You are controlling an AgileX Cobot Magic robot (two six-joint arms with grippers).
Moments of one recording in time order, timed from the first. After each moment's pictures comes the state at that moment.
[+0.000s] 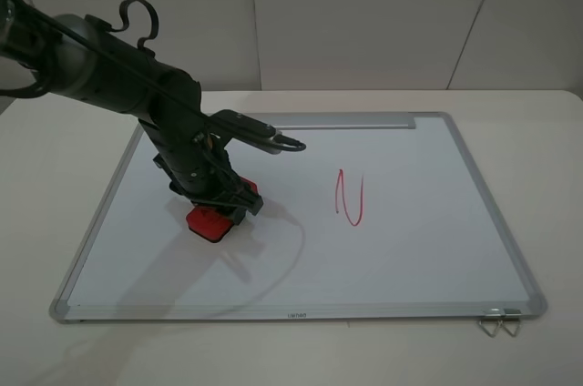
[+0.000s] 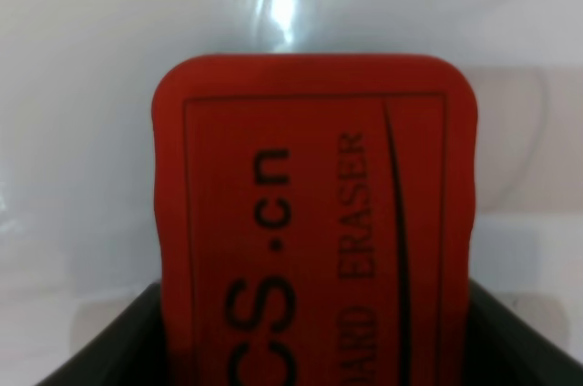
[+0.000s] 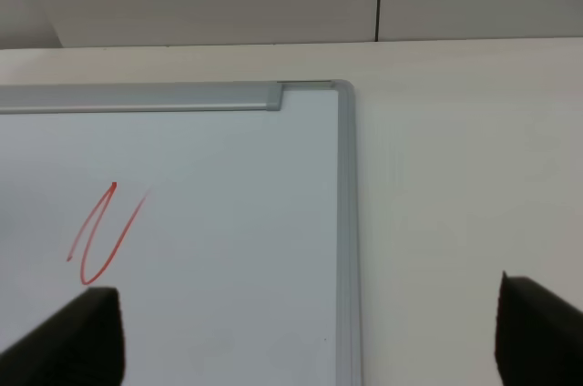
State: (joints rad) left arm -0.59 2.07 -1.06 -0.05 0.51 -0.01; right arm 0.07 0.00 -0.52 -0.06 1.06 0.10
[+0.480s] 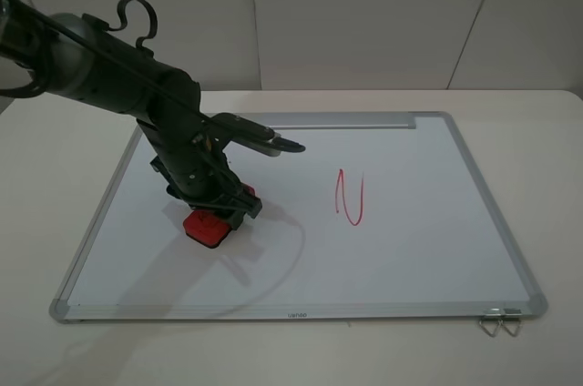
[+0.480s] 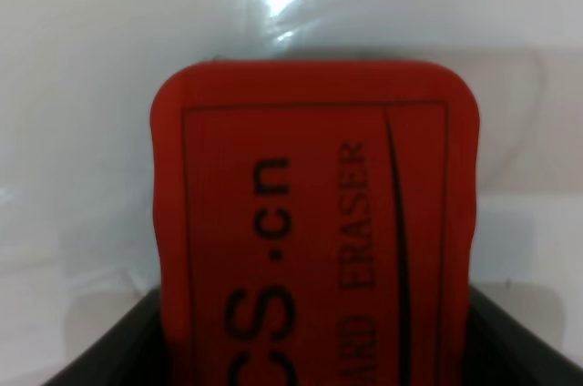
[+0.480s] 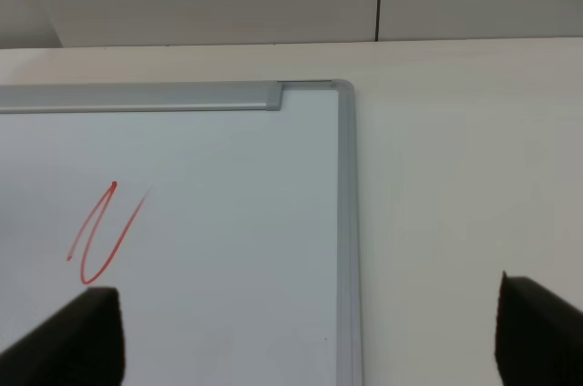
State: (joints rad) left arm -0.59 2.07 -1.10 -0.05 0.57 -0.03; right arm 0.07 0.00 -0.52 -0.06 1.06 0.10
